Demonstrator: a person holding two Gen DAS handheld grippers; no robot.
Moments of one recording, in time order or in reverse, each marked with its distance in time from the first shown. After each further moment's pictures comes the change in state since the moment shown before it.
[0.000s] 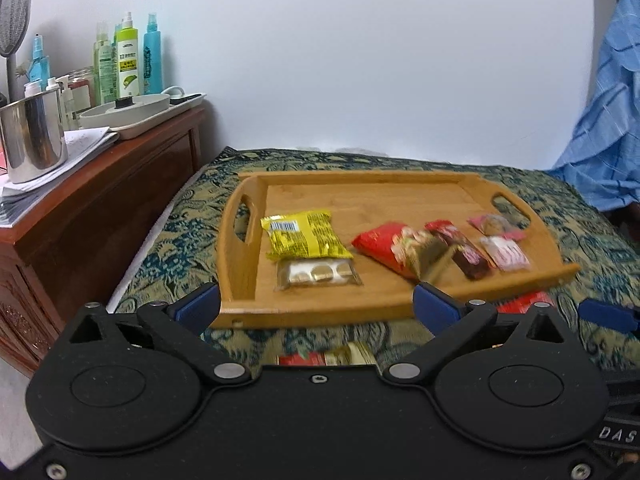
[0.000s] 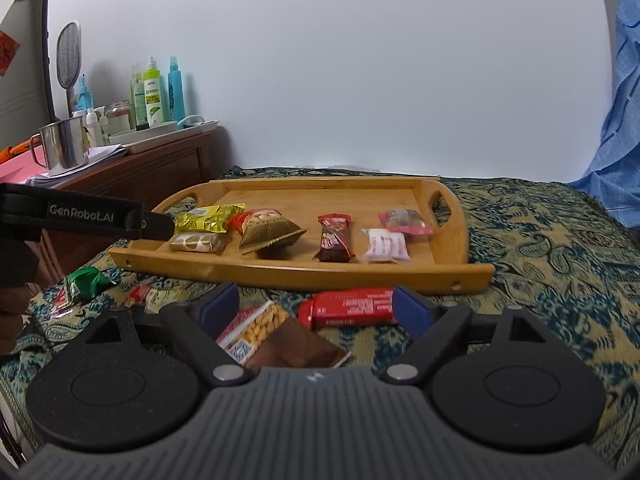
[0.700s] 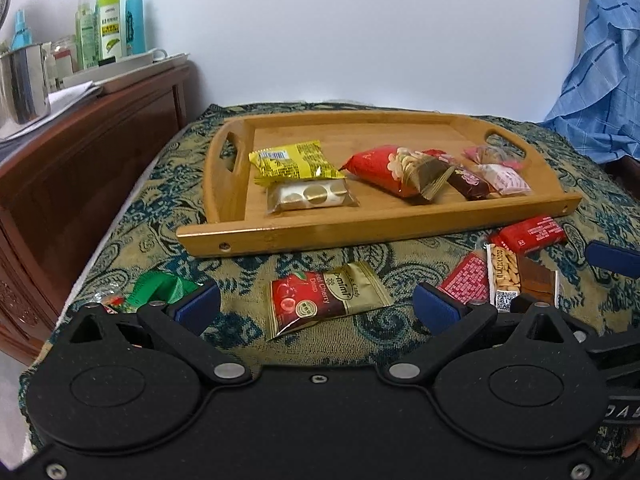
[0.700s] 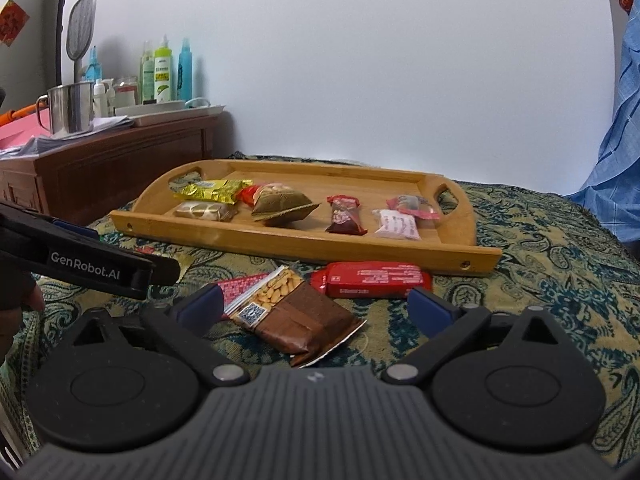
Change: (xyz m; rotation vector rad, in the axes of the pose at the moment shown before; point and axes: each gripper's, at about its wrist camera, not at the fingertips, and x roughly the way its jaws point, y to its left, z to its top) left arm 0.018 0.002 -0.042 0.038 0.097 -0.030; right arm 0.004 0.021 -0.025 -0.089 0.002 -0.033
